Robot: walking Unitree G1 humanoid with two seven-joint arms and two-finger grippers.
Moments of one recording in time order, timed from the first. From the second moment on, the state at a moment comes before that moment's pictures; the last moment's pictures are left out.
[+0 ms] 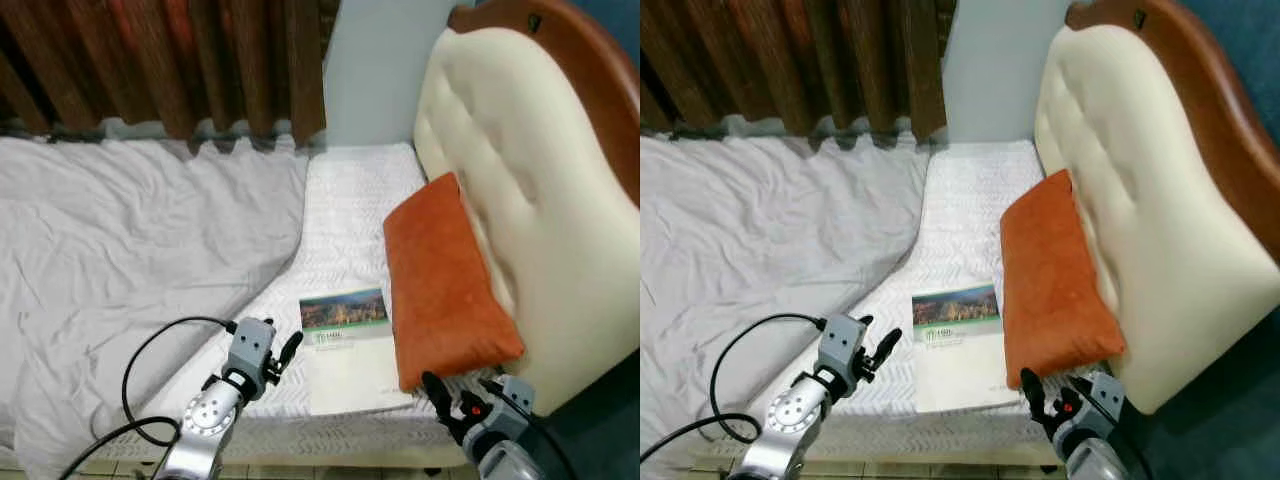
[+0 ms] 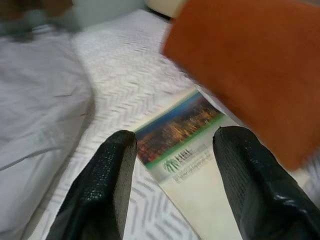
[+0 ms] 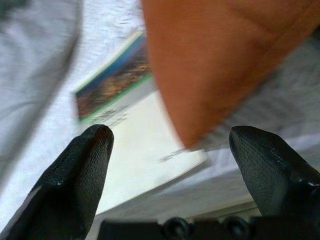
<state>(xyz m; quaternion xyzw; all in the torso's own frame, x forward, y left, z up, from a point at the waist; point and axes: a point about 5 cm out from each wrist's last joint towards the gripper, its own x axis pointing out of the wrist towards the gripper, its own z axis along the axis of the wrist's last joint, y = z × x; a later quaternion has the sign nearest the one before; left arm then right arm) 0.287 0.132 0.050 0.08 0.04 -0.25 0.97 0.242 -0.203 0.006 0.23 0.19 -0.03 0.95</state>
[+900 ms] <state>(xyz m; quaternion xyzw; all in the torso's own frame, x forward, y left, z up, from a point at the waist) 0.238 0.137 0.092 0.11 0.02 -0.33 0.94 0.305 -0.166 0.059 0.21 0.02 -0.11 0.97</state>
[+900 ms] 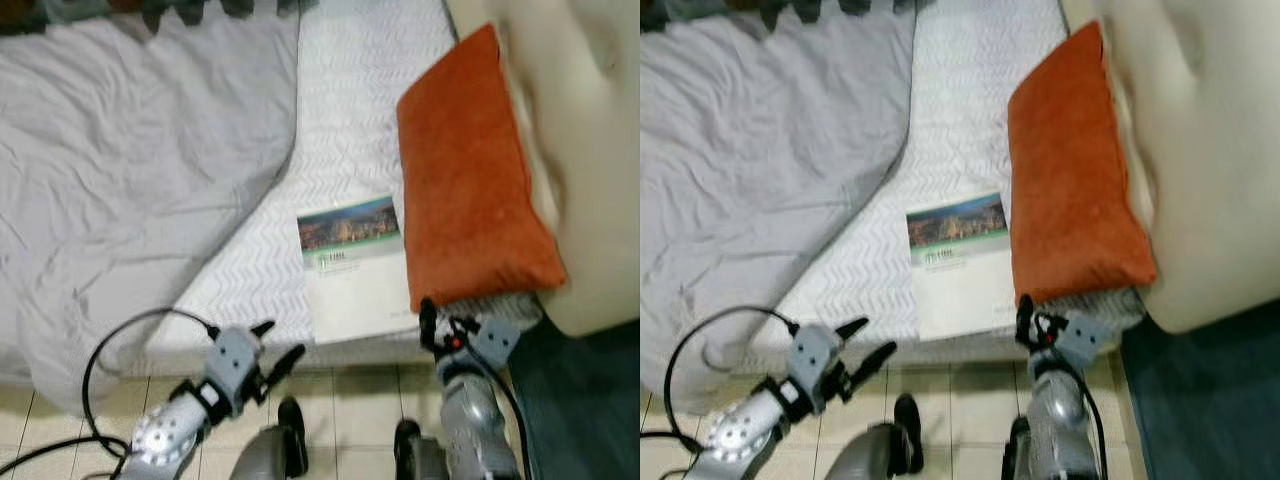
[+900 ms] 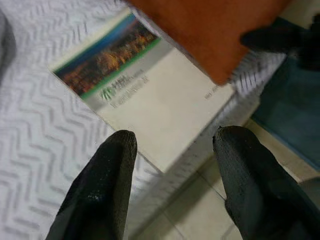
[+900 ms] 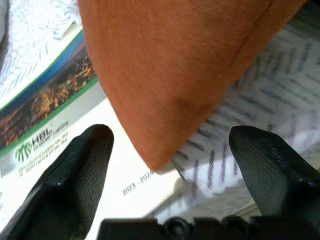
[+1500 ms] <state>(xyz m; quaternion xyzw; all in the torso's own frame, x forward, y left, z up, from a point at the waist) 0.215 0.120 0.074 0.06 0.07 -0.36 0.93 0.344 -0.179 0.076 0.24 0.02 -0.17 0.96</state>
